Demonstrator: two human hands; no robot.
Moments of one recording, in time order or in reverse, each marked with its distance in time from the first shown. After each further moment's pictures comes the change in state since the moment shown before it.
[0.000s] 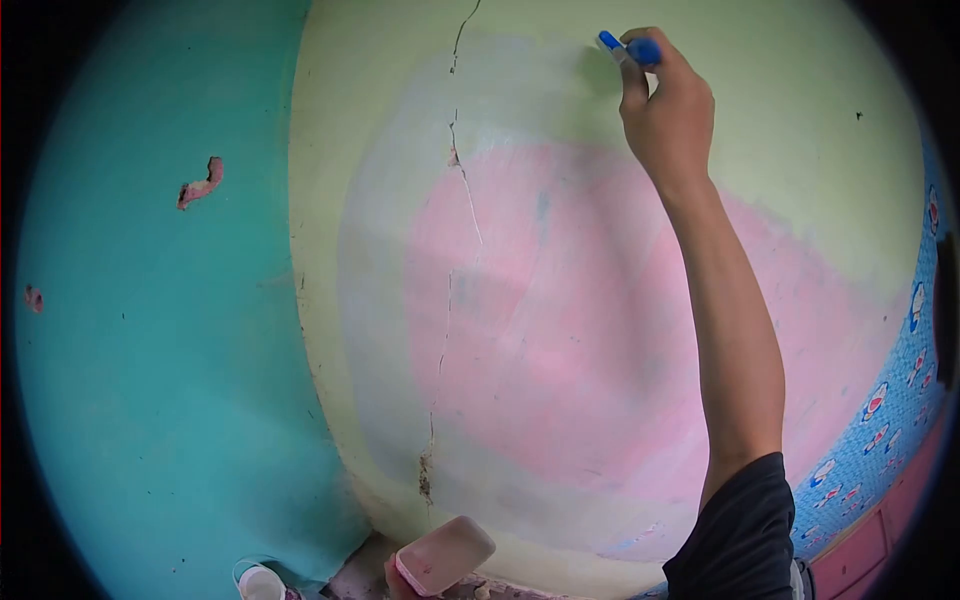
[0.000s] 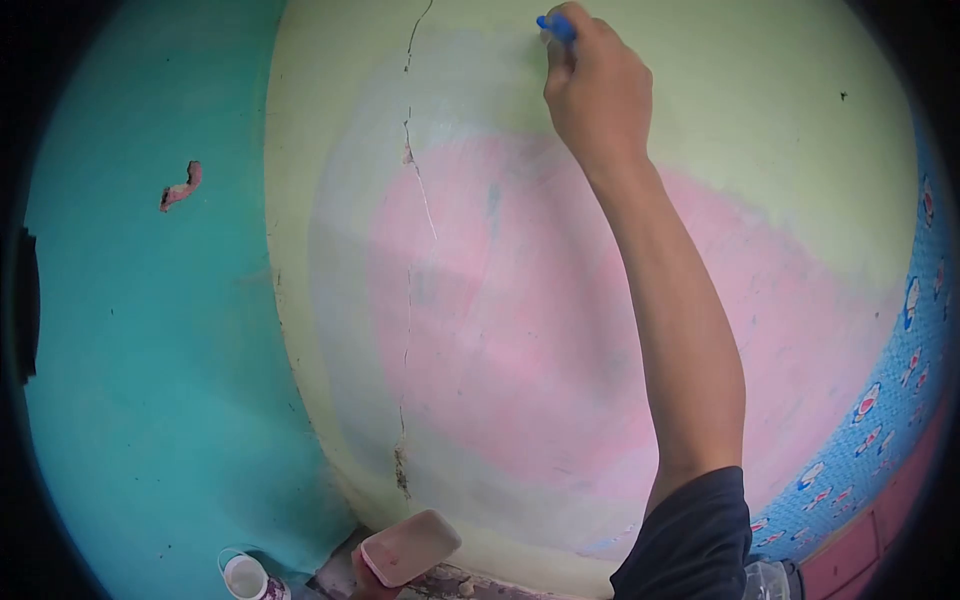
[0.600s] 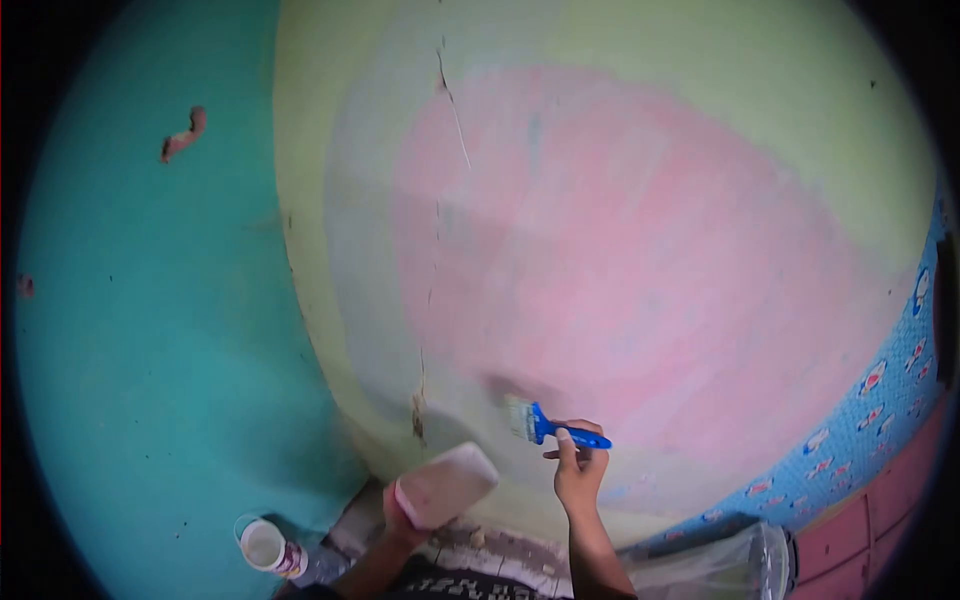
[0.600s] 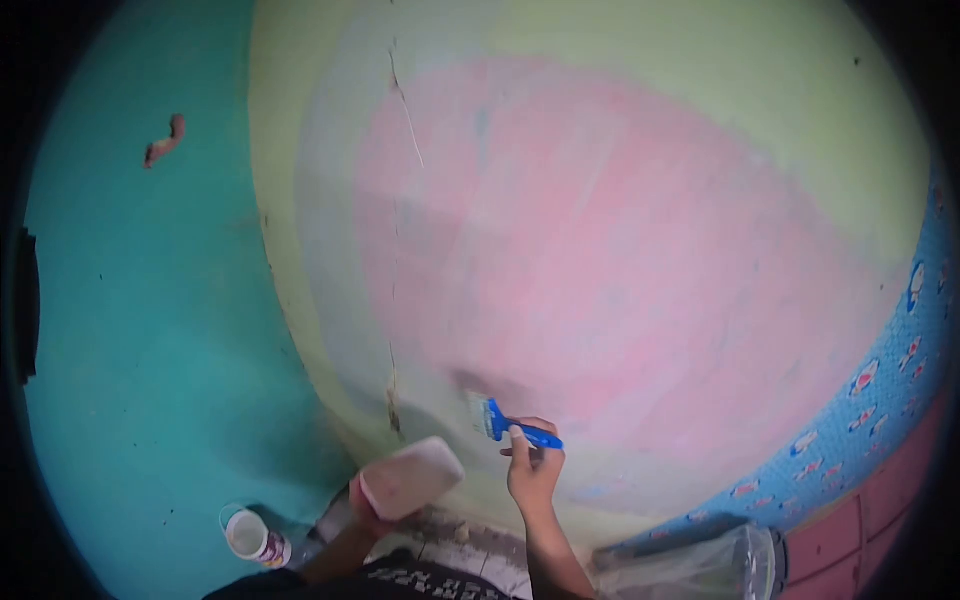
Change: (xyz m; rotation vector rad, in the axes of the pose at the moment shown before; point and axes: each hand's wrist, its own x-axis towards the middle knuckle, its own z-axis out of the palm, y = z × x) left_hand 0.033 0.017 0.031 -0.195 -0.042 -0.369; right_hand -0.418 -0.156 -0.192 0.609 -0.353 1.375
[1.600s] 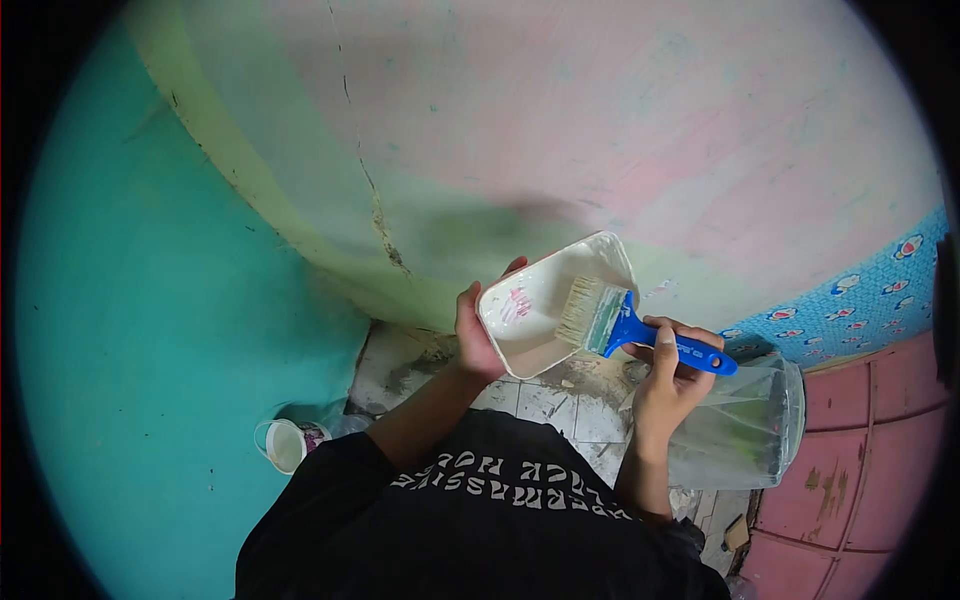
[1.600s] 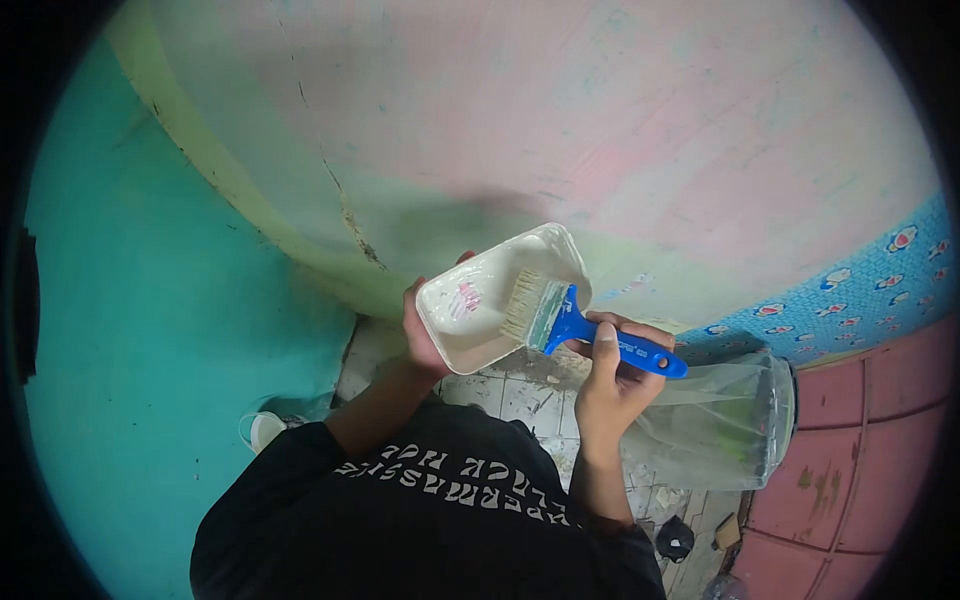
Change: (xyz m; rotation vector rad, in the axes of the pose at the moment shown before) left_hand 0.066 -0.077 0.113 -0.219 -0.350 -0.210; right_hand -0.083 -0.048 -0.068 -0.058 0.406 0.046
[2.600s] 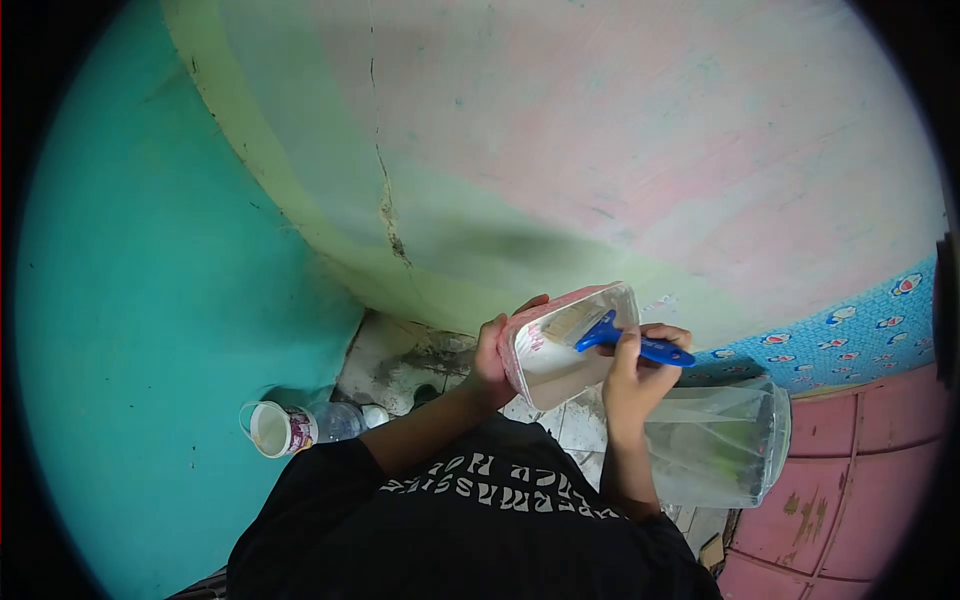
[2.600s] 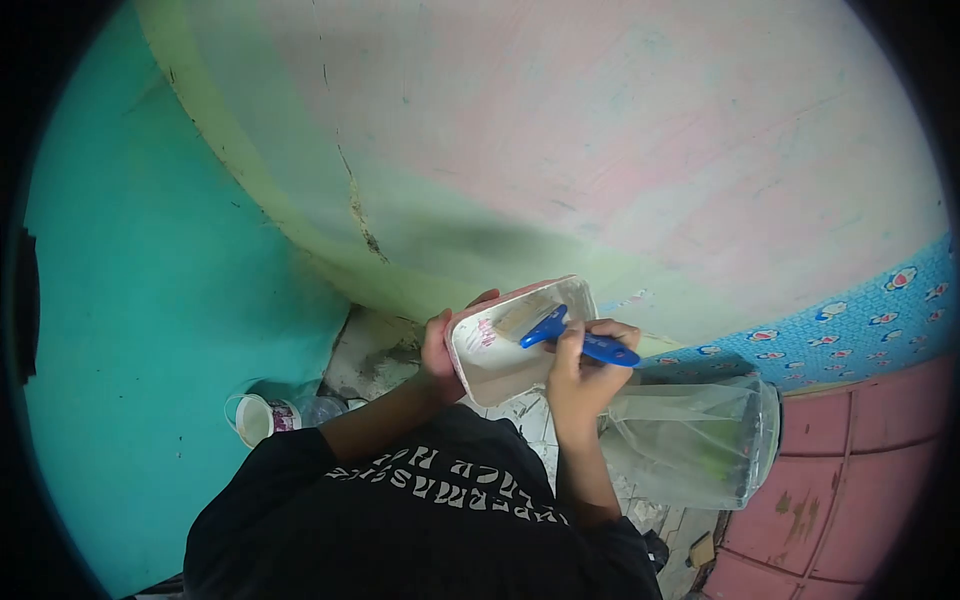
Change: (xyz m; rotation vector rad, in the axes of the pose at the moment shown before) left_hand -0.024 -0.028 -0.005 0.256 0.115 -0.002; right_hand -0.001 0.043 0.018 -0.123 -0.067 -0.039
